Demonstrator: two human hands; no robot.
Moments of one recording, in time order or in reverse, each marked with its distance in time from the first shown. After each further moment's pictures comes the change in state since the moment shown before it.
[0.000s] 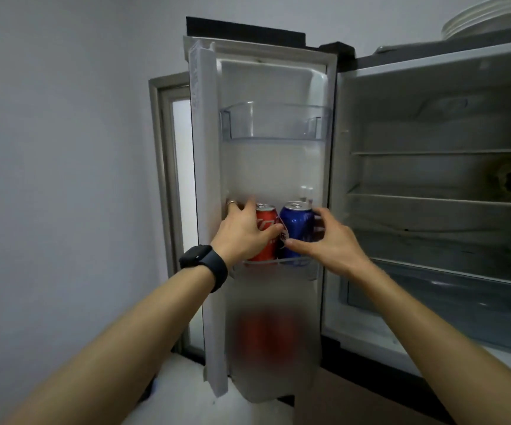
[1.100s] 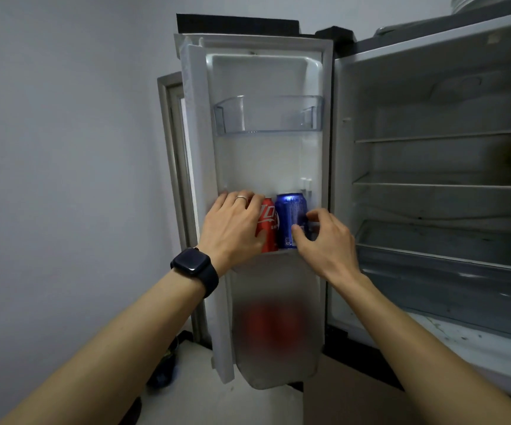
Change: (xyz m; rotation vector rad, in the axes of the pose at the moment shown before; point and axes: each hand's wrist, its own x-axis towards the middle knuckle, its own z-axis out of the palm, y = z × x) left_hand -0.013 -0.001 0.000 0.618 0.256 0.332; right_hand -0.007 0.015 0.023 -0.151 0.232 -0.048
